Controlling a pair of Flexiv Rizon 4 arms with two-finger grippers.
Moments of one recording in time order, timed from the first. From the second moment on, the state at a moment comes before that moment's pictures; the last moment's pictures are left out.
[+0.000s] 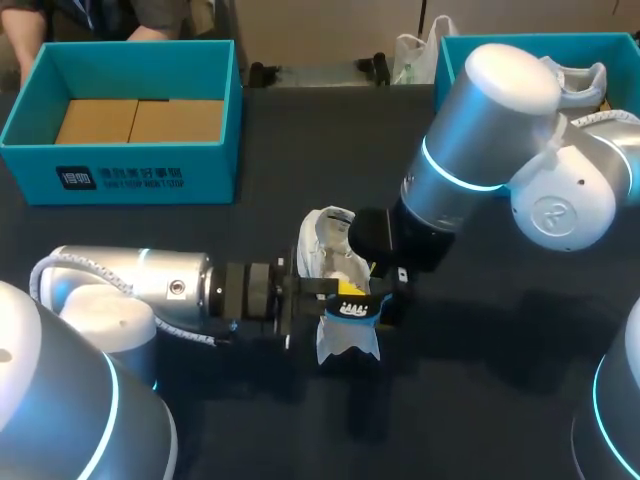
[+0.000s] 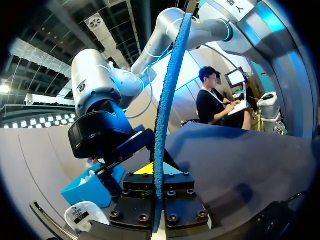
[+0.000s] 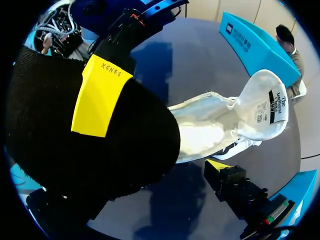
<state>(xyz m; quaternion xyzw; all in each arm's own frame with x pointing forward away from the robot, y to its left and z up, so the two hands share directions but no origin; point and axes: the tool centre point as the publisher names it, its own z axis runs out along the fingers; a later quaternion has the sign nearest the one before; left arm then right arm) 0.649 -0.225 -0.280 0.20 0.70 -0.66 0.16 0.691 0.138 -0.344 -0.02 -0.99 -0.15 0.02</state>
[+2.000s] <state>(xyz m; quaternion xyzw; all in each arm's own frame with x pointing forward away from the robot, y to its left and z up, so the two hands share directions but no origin) 0.650 -0.217 -0.287 0.21 0.69 -0.67 0.16 0.696 0.120 -0.350 0.02 -0.99 -0.16 0.02</state>
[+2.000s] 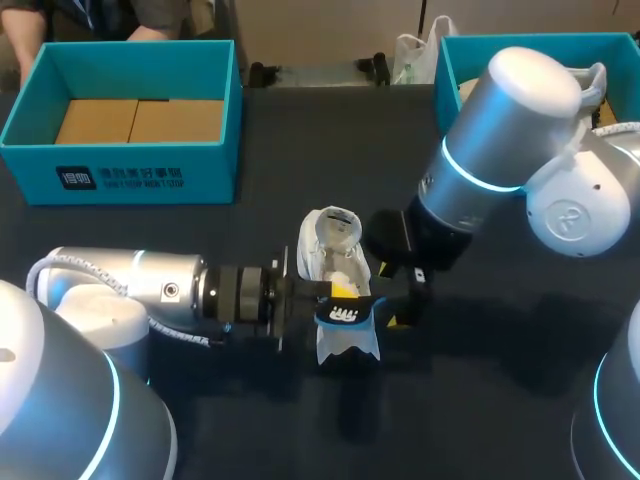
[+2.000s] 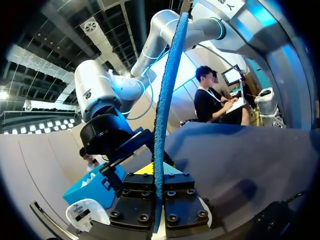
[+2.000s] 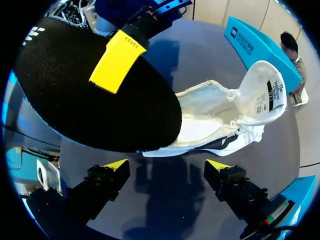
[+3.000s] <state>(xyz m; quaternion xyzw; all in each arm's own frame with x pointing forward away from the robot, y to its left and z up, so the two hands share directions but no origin) 0.668 -0.219 -0.296 0.16 0.72 -0.66 0.15 0.696 0.119 -0.350 0.02 -0.99 -0.16 0.02</state>
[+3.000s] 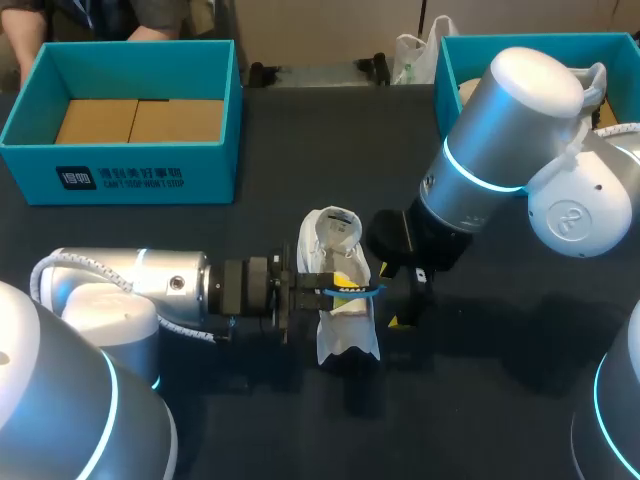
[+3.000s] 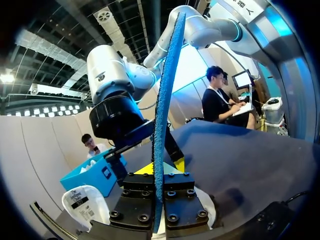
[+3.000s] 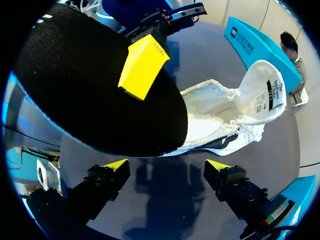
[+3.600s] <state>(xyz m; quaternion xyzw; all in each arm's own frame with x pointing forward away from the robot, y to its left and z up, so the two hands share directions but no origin) 0.684 -0.214 -0.319 0.17 0.73 -0.64 0.17 0.696 0.119 -0.350 0.02 -0.99 -0.16 0.02</state>
